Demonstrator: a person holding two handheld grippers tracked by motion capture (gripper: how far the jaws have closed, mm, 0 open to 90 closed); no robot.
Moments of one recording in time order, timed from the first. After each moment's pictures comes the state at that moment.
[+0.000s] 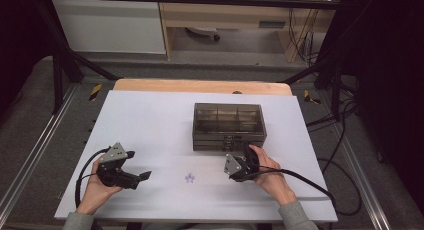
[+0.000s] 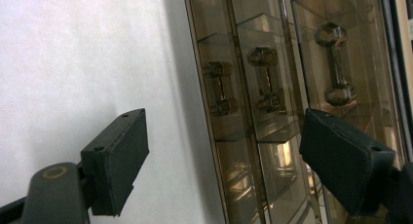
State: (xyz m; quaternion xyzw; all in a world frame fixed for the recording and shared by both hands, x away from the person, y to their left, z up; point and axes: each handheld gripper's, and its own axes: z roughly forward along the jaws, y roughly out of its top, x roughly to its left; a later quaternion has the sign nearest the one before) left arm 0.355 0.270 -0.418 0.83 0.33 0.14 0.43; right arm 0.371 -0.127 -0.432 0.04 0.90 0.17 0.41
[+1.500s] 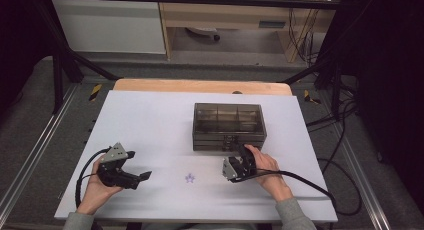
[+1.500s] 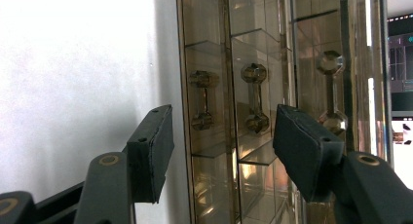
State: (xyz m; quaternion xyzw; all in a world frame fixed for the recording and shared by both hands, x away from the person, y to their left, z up) left arm 0.355 0.270 -0.419 0.83 0.33 0.14 0.42; right arm 0.374 -0.123 -0.444 -0.03 0.87 0.14 0.47
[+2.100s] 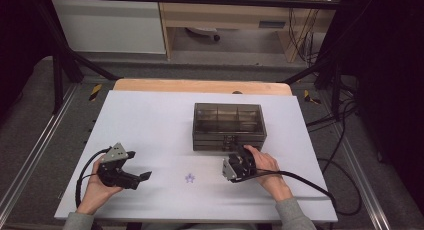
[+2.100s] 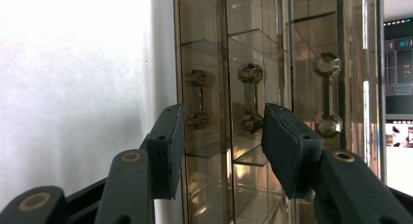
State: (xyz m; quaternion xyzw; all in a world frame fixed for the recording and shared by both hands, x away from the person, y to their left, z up) left arm 0.355 0.270 -0.419 0.83 0.33 0.14 0.42; right arm 0.375 -0.123 -0.444 -0.05 0.86 0.13 0.48
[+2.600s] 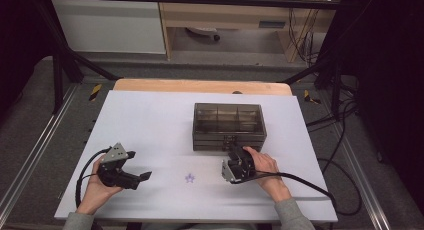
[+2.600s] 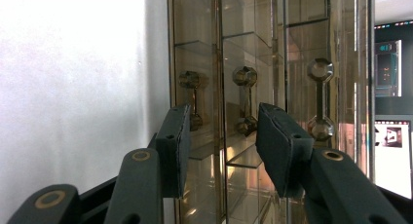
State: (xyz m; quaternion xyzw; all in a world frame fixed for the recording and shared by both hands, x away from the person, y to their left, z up) left arm 0.355 0.269 -0.418 0.83 0.33 0.14 0.42; right arm 0.372 -0.120 -0.449 -0.05 0.85 0.12 0.51
